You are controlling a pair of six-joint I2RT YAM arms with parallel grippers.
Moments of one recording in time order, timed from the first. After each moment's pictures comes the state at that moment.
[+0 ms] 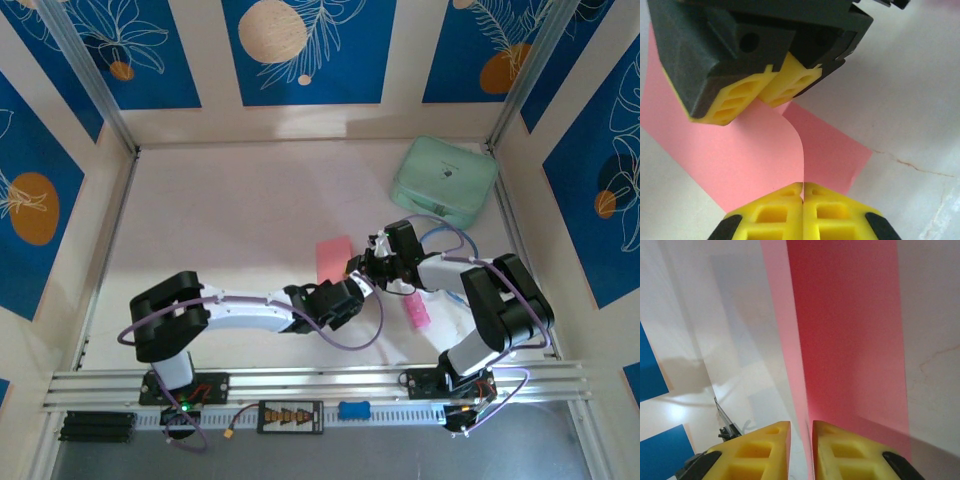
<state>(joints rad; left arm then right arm) -1.23 1.72 0.99 -0.21 -0.39 -0.09 0.38 1.55 0.59 0.05 -0.71 0.91</state>
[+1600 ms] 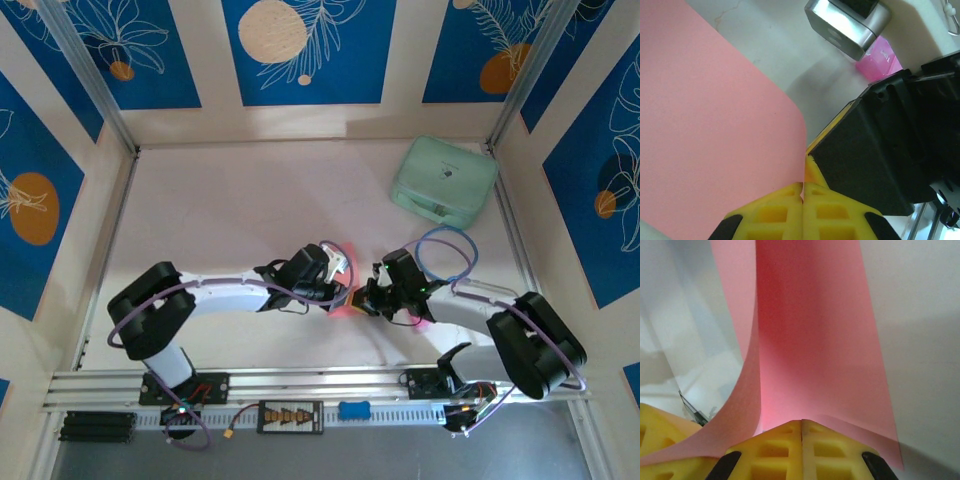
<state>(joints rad) -0.97 1.65 0.84 0.04 0.28 -0.49 0.54 1.30 0.38 -0.02 -0.53 1.00</state>
